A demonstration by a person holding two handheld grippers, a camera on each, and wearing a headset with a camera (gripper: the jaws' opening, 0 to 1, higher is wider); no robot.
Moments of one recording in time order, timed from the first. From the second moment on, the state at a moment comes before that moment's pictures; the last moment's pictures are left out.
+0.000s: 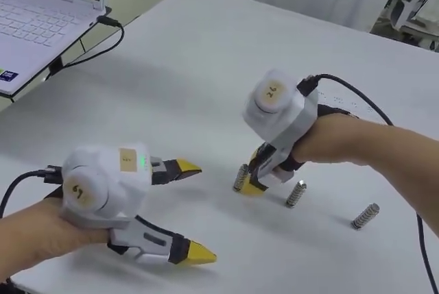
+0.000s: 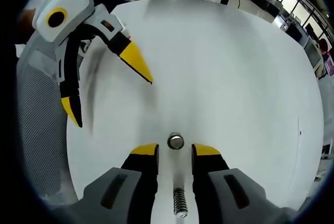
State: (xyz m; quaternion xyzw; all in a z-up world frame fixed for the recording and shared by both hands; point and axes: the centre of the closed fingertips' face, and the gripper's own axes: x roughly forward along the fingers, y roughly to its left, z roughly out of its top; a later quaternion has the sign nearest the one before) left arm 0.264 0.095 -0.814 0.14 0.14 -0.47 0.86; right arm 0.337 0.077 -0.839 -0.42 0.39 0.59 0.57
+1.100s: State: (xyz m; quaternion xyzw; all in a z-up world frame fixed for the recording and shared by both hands) left arm 0.262 0.090 -0.805 0.14 0.14 -0.47 0.86; right arm 0.305 0.053 -0.813 -0.37 0.36 0.59 0.62
